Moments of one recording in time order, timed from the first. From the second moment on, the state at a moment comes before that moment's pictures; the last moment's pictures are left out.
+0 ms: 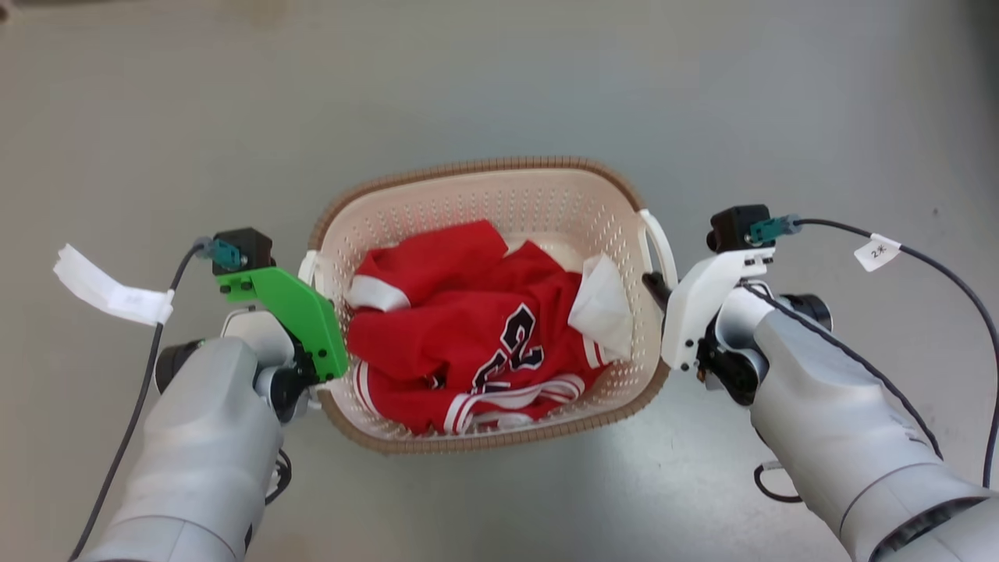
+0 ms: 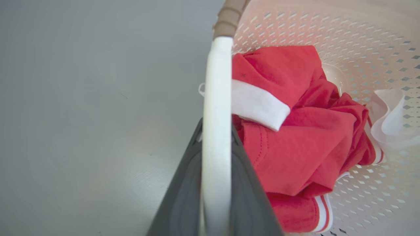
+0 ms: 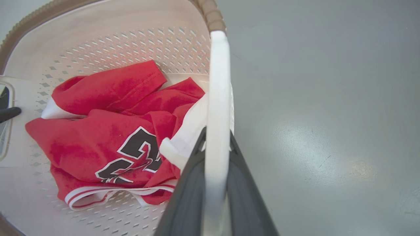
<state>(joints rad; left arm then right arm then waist) -0.81 0.00 -0.43 1.19 -0.67 -0.13 0.19 -0.73 -0.04 0.55 1.11 0.60 0.13 0.08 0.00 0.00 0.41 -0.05</state>
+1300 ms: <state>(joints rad) -0.53 0.00 -0.49 1.20 -0.81 -0.13 0.36 -0.50 -0.04 0.64 1.11 0.79 0.13 0.28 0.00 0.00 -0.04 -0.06</state>
